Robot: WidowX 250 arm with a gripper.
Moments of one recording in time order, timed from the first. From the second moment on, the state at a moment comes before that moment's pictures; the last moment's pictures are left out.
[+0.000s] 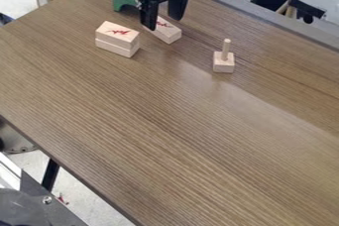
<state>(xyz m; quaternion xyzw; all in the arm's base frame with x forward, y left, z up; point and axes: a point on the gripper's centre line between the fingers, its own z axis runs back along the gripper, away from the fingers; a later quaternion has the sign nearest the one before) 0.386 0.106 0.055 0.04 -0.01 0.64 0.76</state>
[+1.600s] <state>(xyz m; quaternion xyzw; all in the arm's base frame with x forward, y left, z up) 0.394 0.107 0.032 0.03 0.01 0.65 0.76</state>
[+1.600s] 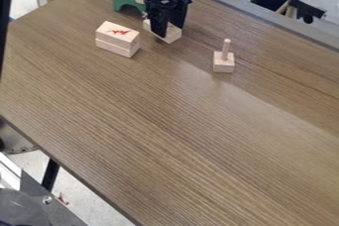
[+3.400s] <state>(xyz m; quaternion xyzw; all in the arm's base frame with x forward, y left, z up) 0.355 0.115 0.087 0.05 -0.06 0.72 0.69</state>
